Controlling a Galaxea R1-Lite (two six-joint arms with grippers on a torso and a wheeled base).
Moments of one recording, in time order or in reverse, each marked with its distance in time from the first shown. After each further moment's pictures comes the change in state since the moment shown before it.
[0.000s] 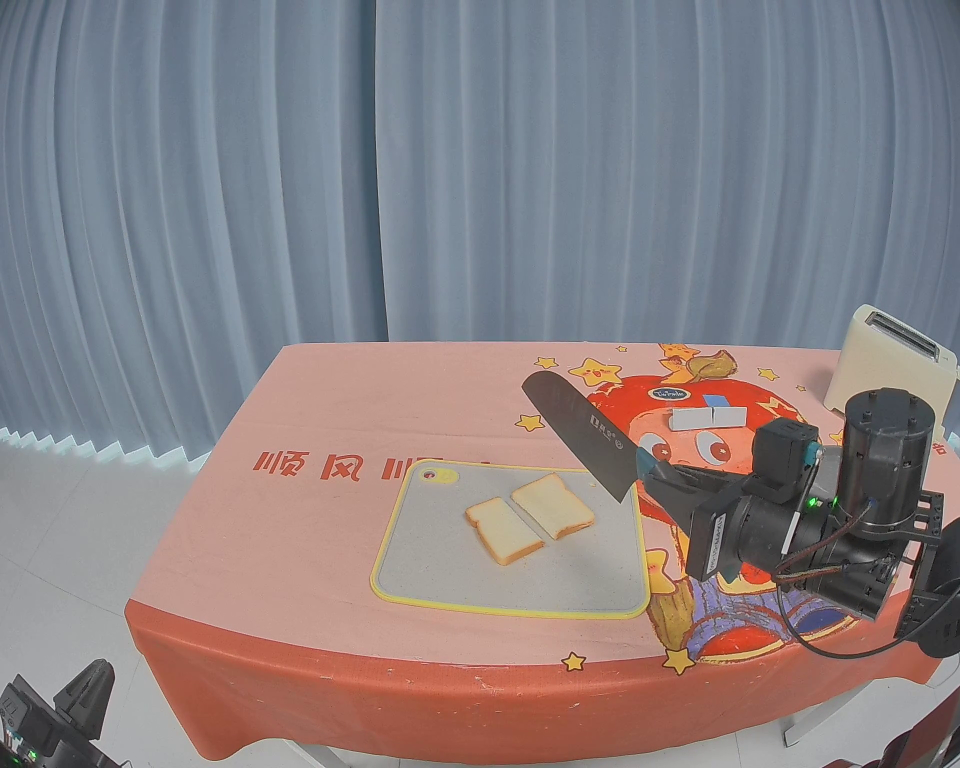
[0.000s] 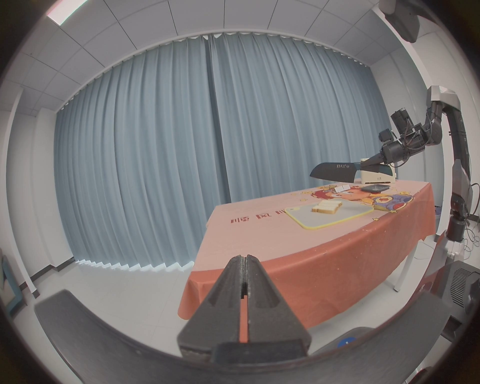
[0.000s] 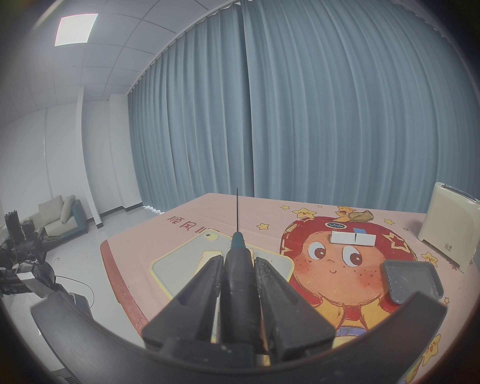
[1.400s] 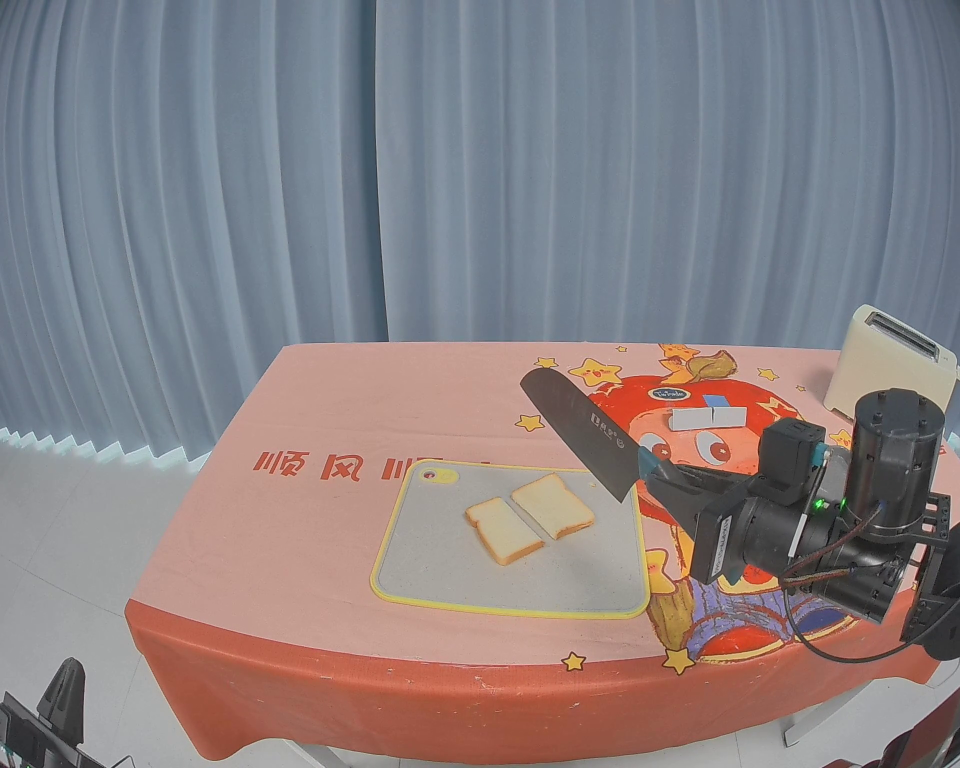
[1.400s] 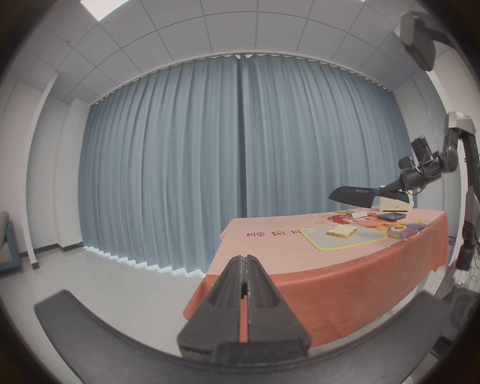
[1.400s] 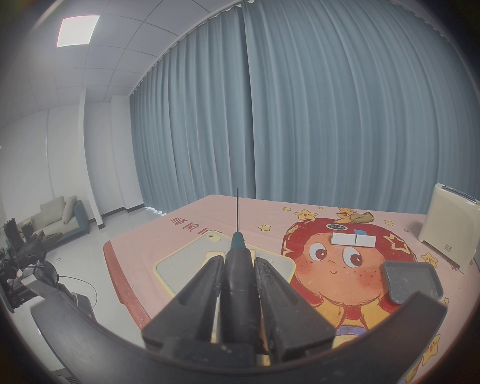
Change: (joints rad) left arm -0.001 -0.210 0.000 0.065 0.124 -0.137; right arm 0.011 -0.020 0.008 0.000 -0.001 0.000
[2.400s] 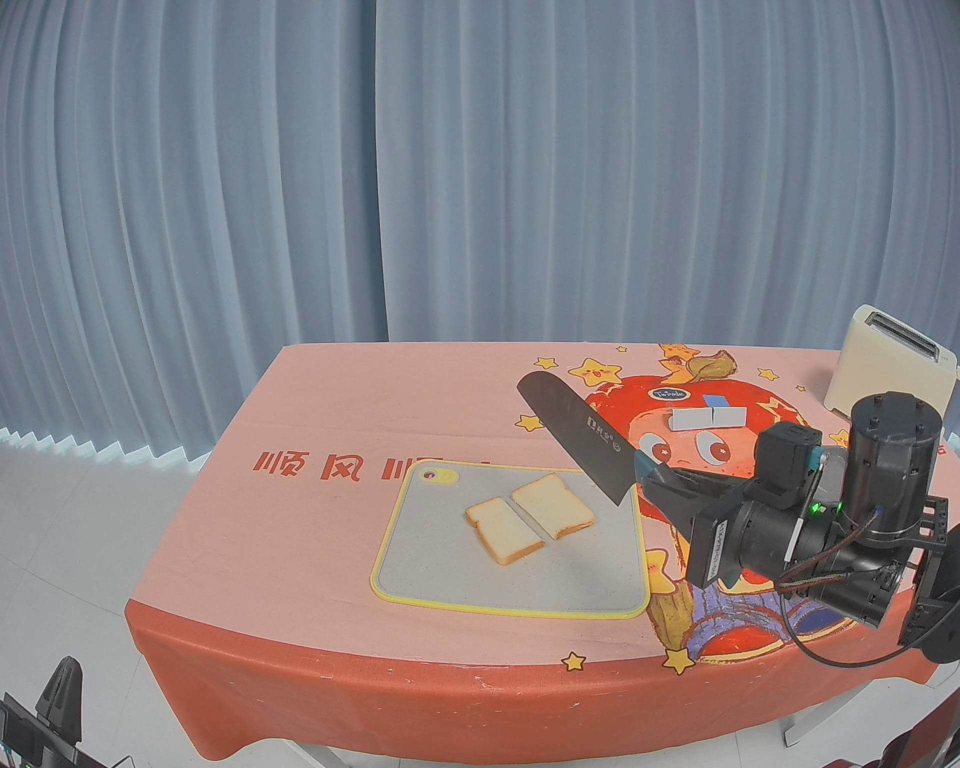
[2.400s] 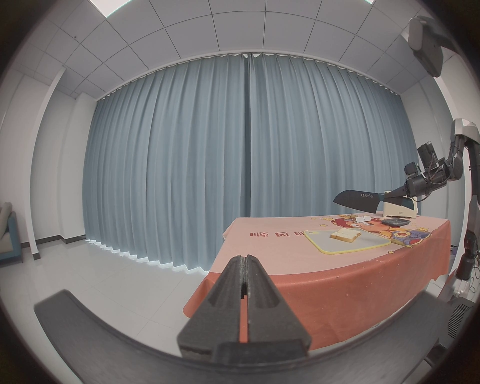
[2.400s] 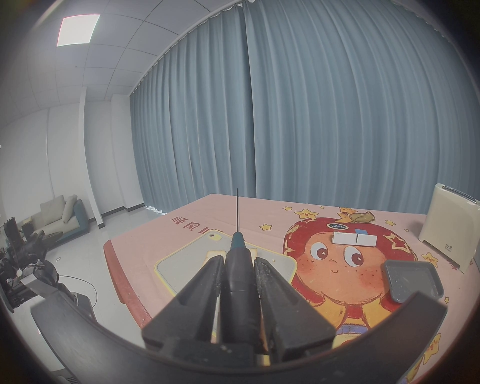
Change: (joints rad) left arm 0.000 0.000 0.000 0.003 0.025 -0.032; right arm 0.013 0.005 0.000 0.000 -0.014 0.002
